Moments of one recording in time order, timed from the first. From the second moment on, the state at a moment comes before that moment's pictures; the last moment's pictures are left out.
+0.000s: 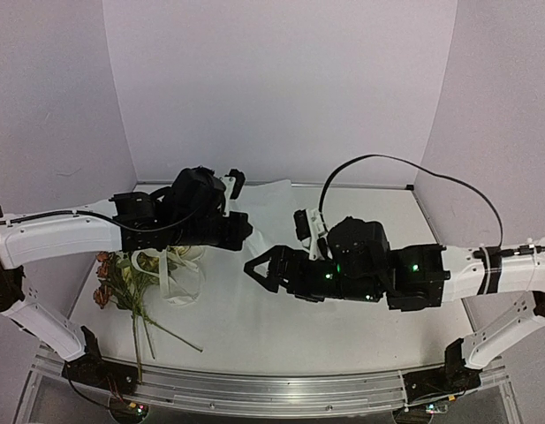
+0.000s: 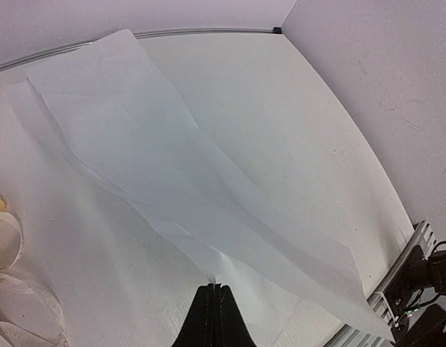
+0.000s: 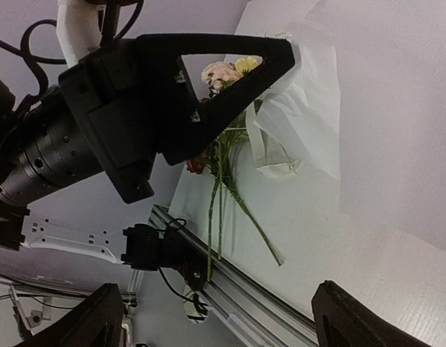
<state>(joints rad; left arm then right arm) -1.04 1.44 1.22 -0.38 -0.21 -0.55 1.29 1.37 1.00 -0.02 0.16 1.07</state>
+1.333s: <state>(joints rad) -1.04 1.34 1.16 -0.46 -0.28 -0.62 1.20 1.66 1.55 -0.78 0.63 0.46</state>
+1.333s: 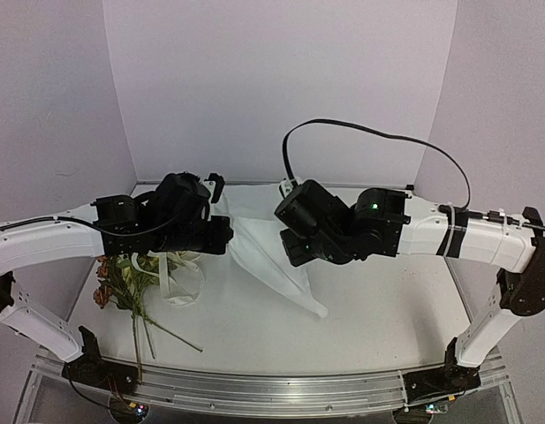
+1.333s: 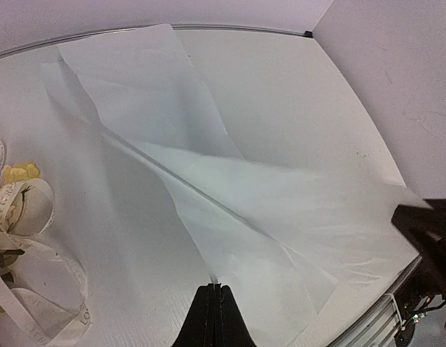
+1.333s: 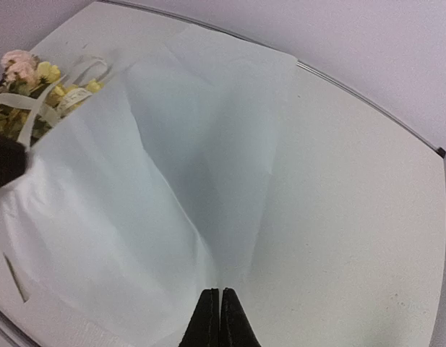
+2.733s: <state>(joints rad) -0.67 1.64 1.07 -0.53 -0.14 -0.64 1.32 1.37 0.80 -0.87 0.51 1.52</state>
